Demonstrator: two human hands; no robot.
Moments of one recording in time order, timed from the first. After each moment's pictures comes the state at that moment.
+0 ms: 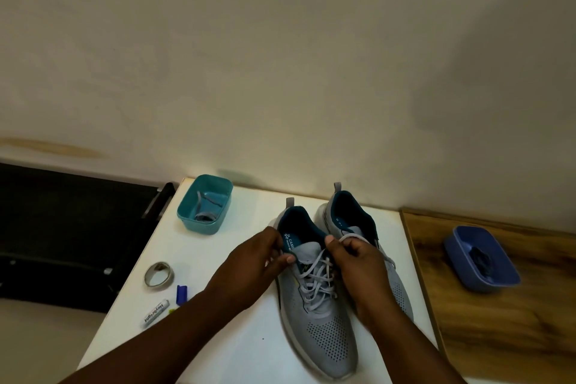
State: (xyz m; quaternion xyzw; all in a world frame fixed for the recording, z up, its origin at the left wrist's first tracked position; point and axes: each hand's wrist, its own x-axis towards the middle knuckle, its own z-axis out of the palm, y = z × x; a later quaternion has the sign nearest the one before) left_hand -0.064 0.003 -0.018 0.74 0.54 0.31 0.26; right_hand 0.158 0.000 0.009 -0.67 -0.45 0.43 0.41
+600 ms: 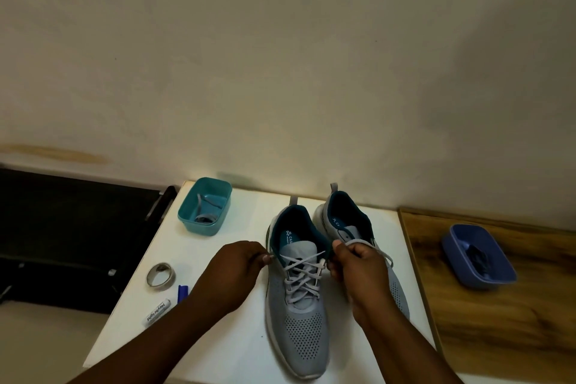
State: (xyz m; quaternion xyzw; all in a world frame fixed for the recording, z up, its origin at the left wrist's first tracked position) left_hand -0.077 -0.007 -0.006 0.71 0.62 0.23 0.27; right_hand 0.159 -0.007 0.013 -0.68 -0.34 0.46 0.45
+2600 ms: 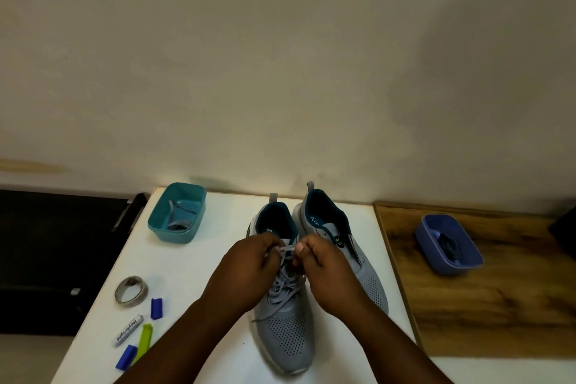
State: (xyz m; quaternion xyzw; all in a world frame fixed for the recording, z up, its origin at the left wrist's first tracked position) left_hand -0.022 0.001 0.018 0.72 0.56 0.29 0.29; right_hand 0.156 -0.012 0.018 -0.61 -0.64 0.35 0.32
